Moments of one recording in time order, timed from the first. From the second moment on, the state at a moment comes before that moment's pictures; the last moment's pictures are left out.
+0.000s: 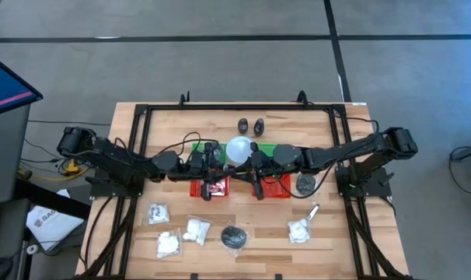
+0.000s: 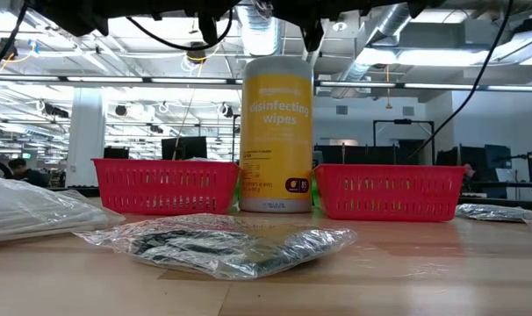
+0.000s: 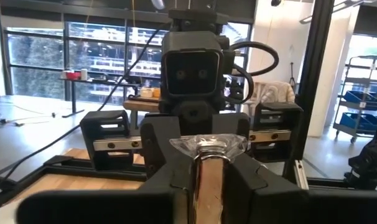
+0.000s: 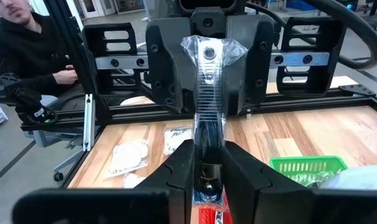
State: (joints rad) left arm -0.17 1.40 0.62 0.97 -0.18 -0.05; right arm 0.11 1.51 0.97 0.35 0.02 0.15
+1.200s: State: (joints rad) left arm -0.23 1.11 0.61 0.42 -0.26 -0.13; right arm 0.12 1.51 0.97 0.19 0.03 0.15
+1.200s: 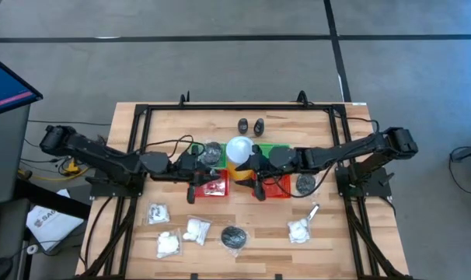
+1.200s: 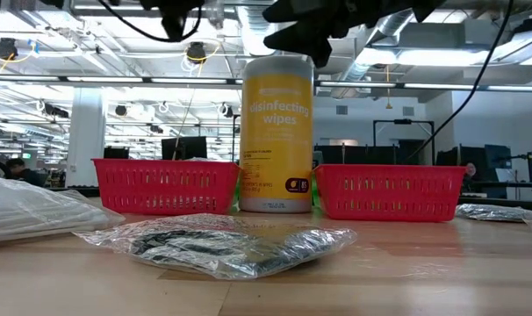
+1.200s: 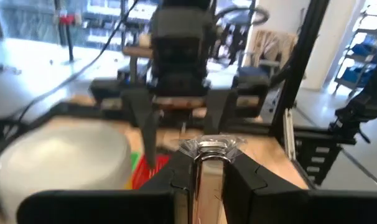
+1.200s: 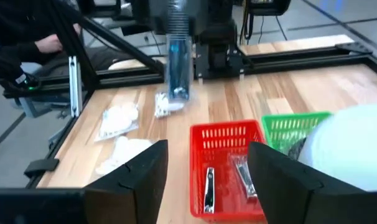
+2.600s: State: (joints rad) left arm -0.24 1.16 0.39 0.18 -0.35 -0.51; right arm 0.19 1.51 0.97 -0.05 0.02 0.22
